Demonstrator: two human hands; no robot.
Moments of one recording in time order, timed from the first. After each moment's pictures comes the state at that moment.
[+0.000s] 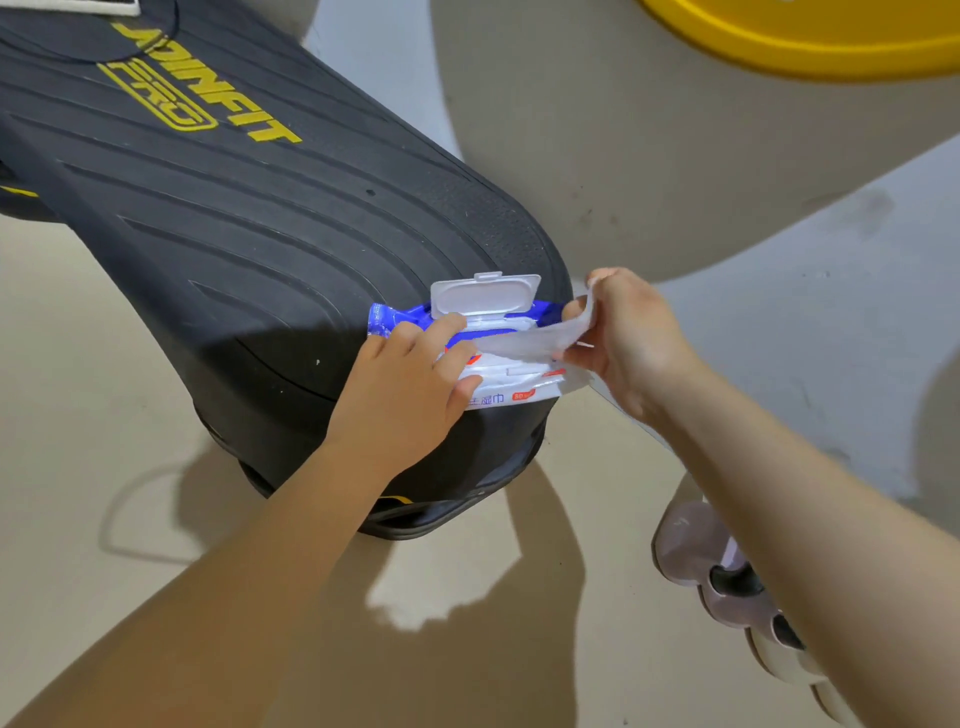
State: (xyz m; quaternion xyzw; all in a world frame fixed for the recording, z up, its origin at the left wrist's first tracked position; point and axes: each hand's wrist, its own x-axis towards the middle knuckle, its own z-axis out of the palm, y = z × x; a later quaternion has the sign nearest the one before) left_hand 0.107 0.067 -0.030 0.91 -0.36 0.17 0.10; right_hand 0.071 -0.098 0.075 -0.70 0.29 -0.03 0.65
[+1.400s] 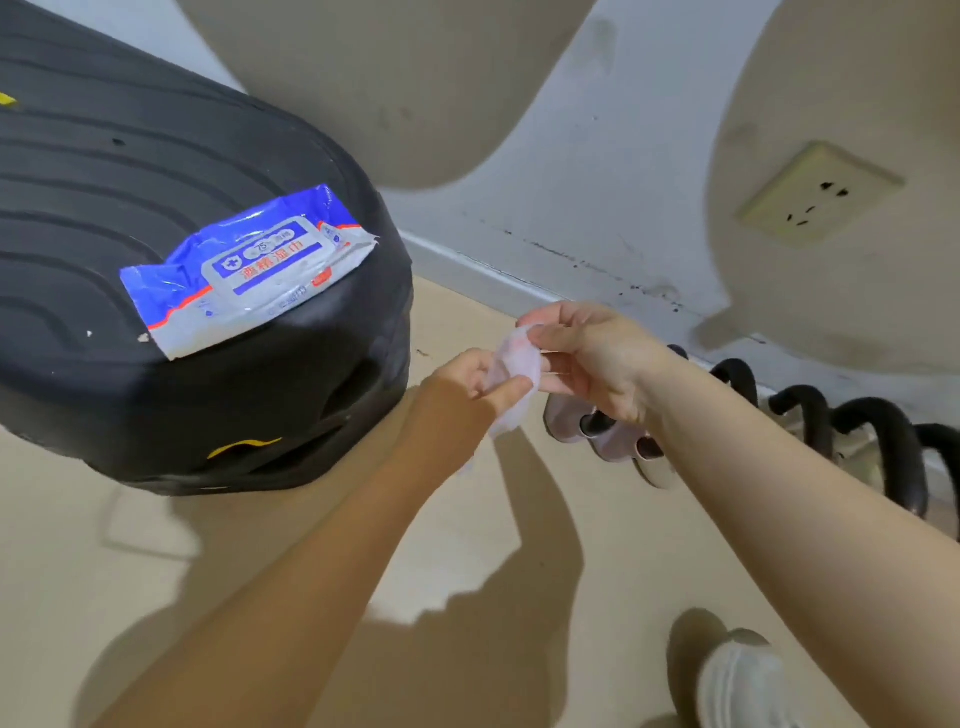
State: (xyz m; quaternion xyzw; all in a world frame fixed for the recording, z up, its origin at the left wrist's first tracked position) left_hand -0.041 -0.058 -0.005 0.72 -0.19 -0.35 0.57; right_hand -0.089 -0.195 0.051 -0.60 0.36 0.07 0.71
